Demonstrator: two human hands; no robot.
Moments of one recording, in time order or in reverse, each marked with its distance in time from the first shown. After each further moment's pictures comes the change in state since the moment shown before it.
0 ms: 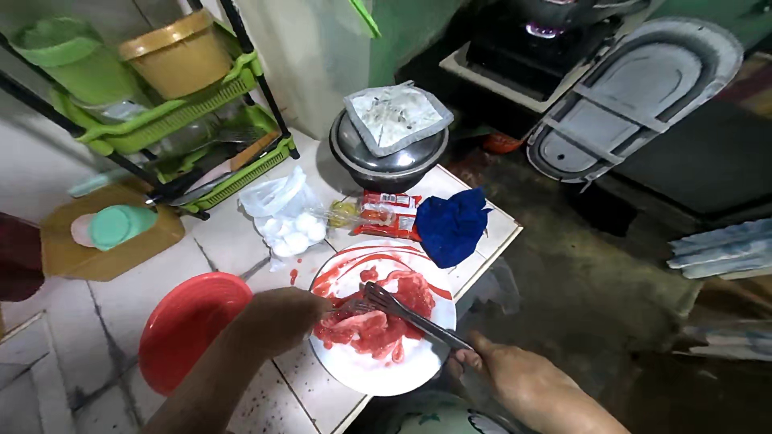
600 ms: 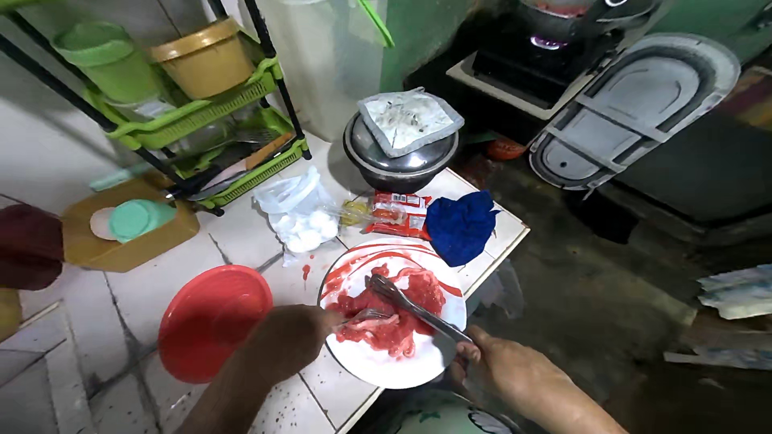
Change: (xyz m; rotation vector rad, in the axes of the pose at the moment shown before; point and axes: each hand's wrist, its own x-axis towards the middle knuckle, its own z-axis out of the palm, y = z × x) left_hand -0.027 -0.008 0.044 -0.082 0.223 0.120; right_hand 0.011 -0.008 0.019 -0.004 0.101 -0.023
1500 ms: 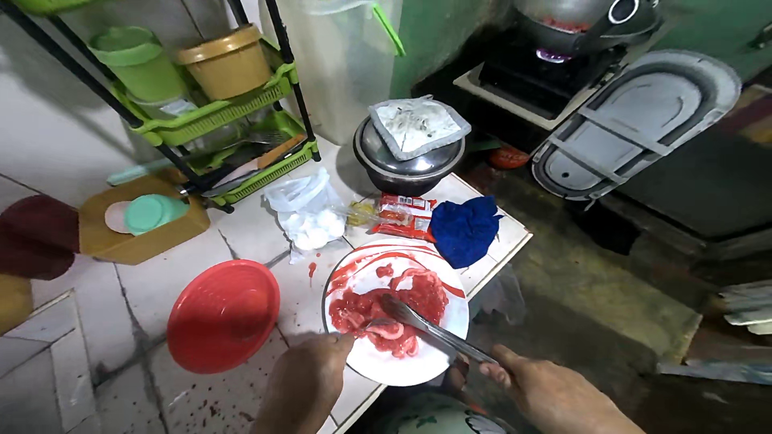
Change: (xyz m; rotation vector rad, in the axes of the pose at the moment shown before) left_hand -0.030 0.055 0.050 0.151 0.368 -0.185; right_hand -0.035 0.015 -0.003 -0.046 0.001 0.010
